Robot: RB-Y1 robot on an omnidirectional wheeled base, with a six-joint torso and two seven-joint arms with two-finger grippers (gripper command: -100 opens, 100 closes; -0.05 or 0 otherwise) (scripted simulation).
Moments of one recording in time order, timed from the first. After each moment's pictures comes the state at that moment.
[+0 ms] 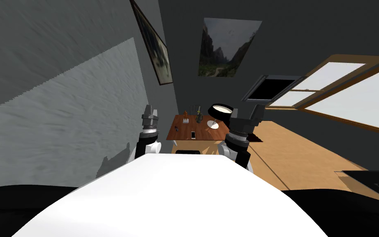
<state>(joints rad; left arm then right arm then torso) 0.48 0.03 -0.04 -2.34 -0.07 -0.40 -0.15 0.52 -0.01 -0.06 -2.40 -0.05 -0.61 0.08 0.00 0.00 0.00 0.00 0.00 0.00</state>
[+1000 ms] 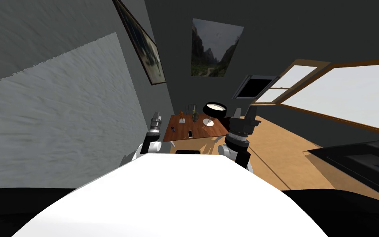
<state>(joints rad) 0.40 0.11 0.03 -2.08 -0.01 -0.34 -0.16 0.52 -0.01 -0.06 -2.40 -0.05 -0.61 0.08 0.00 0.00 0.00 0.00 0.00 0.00</state>
